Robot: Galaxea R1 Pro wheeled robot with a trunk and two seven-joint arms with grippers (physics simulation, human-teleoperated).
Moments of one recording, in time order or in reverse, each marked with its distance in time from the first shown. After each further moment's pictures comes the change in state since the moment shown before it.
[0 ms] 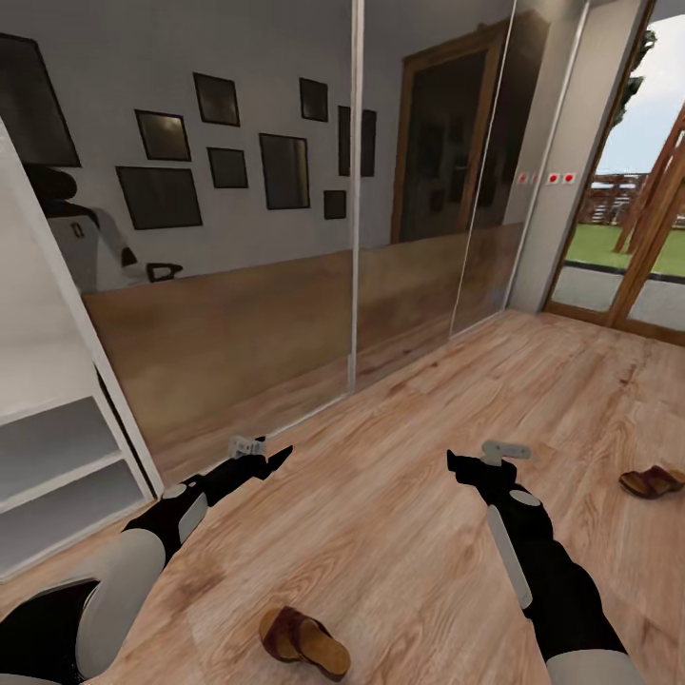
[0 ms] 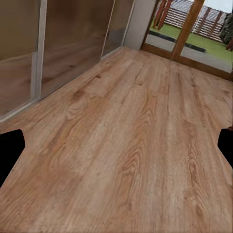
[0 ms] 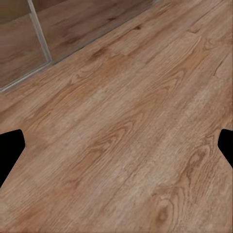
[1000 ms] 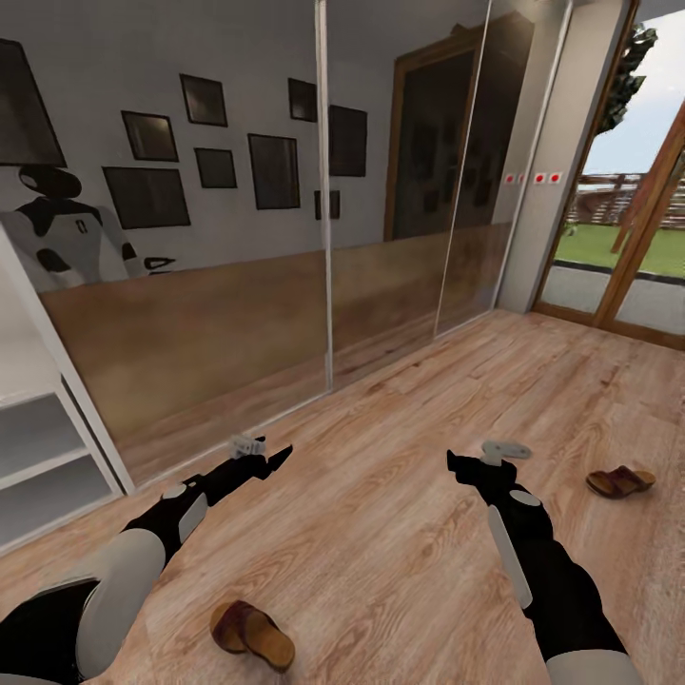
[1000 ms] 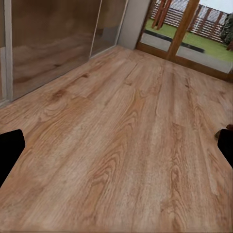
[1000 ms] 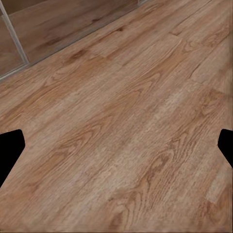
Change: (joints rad) left arm 0.000 0.000 0.000 0.000 0.001 0.000 -0.001; right arm 0.000 0.000 0.000 0.000 0.000 0.000 0.000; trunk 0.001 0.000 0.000
